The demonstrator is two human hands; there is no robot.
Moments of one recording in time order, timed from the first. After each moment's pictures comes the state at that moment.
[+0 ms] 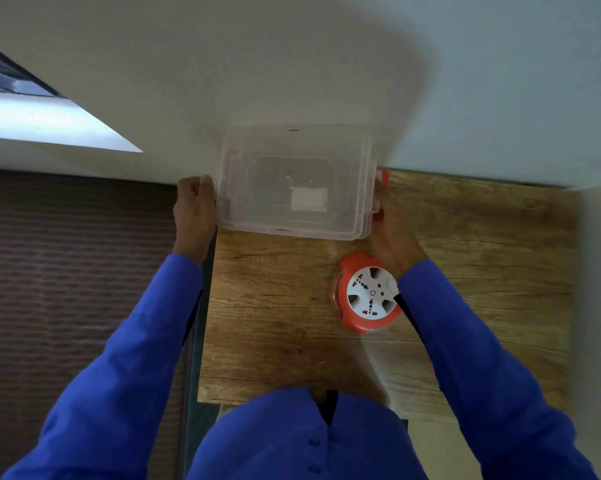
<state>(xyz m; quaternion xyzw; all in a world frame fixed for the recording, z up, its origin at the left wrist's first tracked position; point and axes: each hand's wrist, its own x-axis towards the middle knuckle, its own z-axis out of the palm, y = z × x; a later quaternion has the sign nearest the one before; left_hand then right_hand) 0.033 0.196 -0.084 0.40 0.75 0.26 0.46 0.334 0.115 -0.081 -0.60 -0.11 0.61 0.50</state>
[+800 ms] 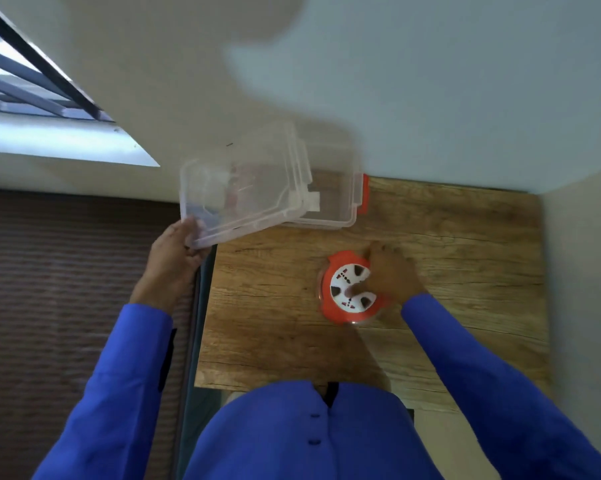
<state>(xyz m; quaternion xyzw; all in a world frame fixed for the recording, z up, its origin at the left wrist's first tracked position) -0.025 0.105 -0.039 0.17 0.62 0.39 0.66 0.353 0.003 -0.056 -0.75 -0.54 0.36 -0.12</state>
